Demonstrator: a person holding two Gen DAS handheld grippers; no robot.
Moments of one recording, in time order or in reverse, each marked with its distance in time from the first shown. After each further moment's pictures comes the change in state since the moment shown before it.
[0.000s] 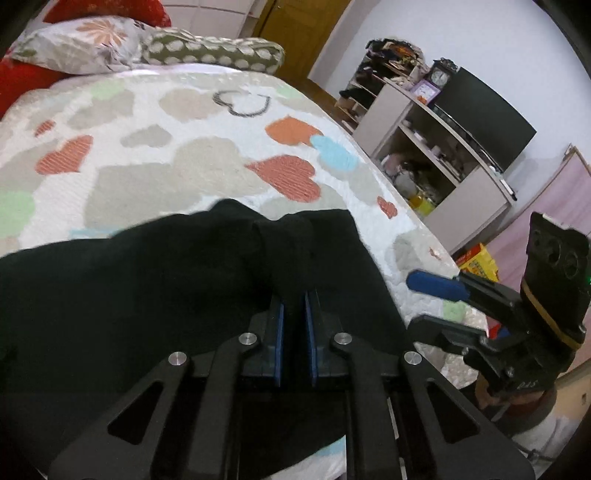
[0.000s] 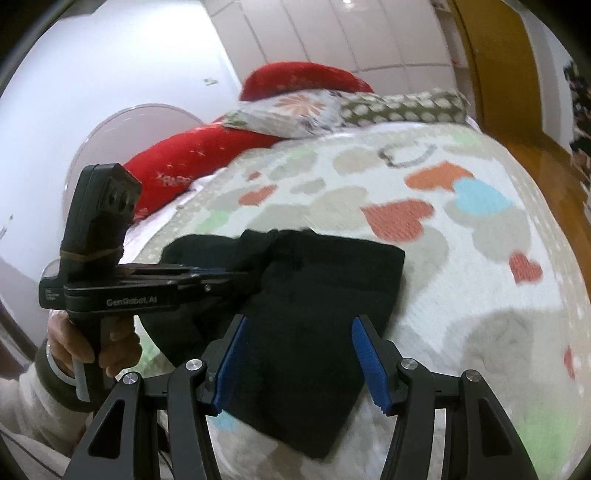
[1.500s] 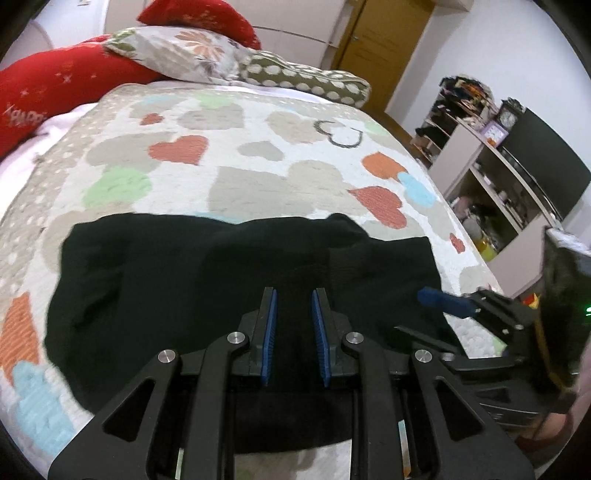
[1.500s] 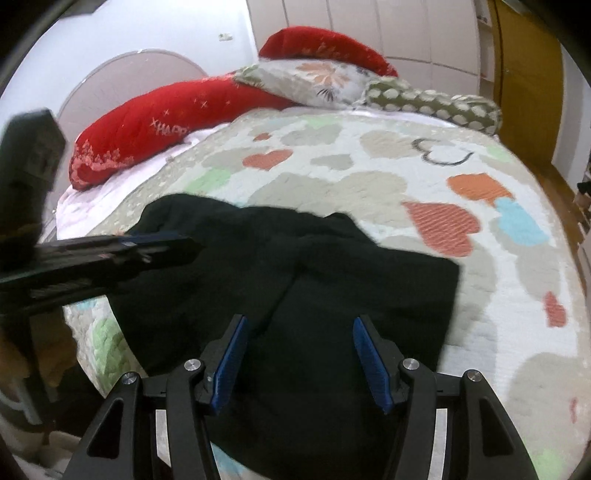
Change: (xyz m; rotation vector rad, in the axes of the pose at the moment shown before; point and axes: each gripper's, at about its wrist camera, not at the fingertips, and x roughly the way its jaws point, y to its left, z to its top) left arm -0.045 0.033 -0.028 -0.167 -0.125 0.269; right arm 0.072 0.045 0.009 -0.146 0.148 -0.102
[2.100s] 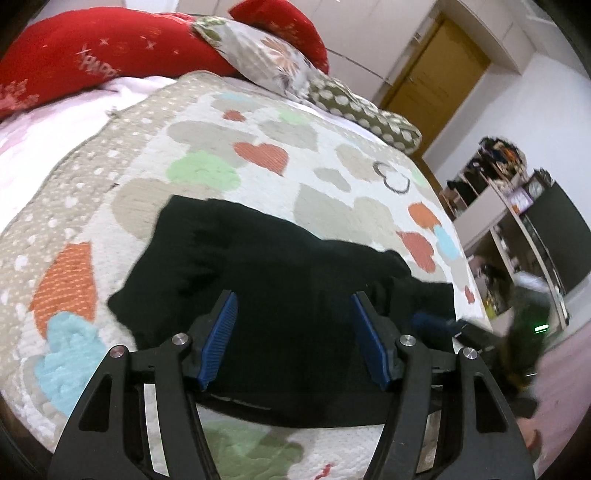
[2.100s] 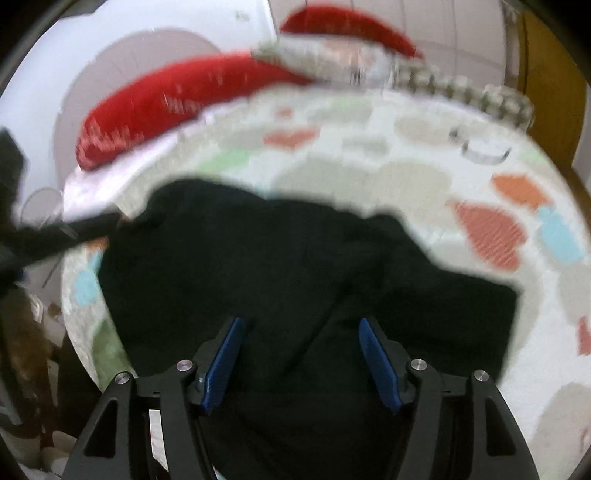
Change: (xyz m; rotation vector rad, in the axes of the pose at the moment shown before) left arm -0.048 0.066 -0.014 -0.249 -0.089 0.039; right arm 0.039 0.014 0.016 -0.045 0.101 0.038
